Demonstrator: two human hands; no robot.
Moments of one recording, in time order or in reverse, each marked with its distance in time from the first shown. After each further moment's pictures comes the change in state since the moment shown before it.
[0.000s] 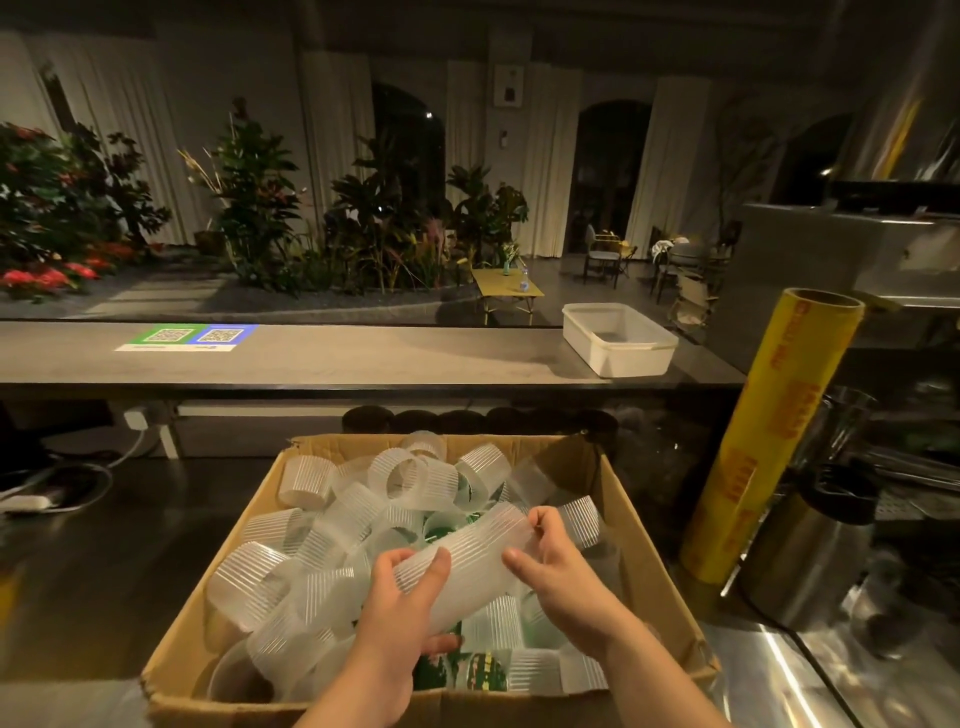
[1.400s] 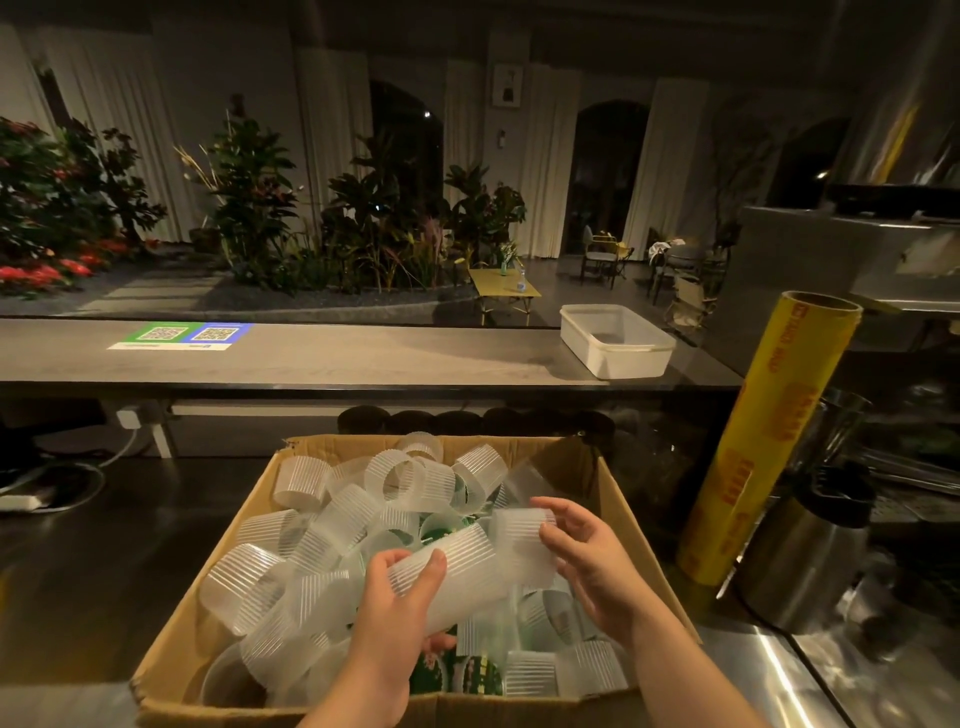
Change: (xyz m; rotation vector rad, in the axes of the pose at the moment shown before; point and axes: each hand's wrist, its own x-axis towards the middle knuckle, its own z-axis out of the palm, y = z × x) left_hand 0.000 -0.002 0.001 0.010 0.004 0.064; right_hand 0.015 0.012 -0.036 0.290 0.140 -0.036
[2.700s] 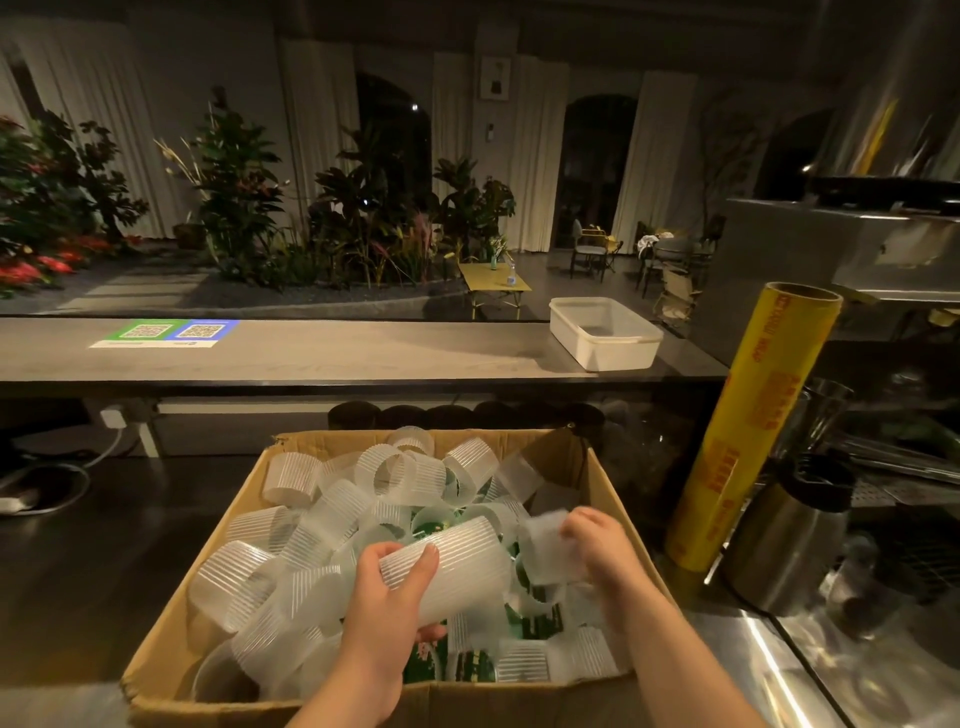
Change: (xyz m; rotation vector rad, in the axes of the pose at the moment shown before) left_hand 0.001 -0.001 0.000 0.019 -0.005 0.033; right_hand -0.010 -0.013 0.002 -0.310 0.318 0.180
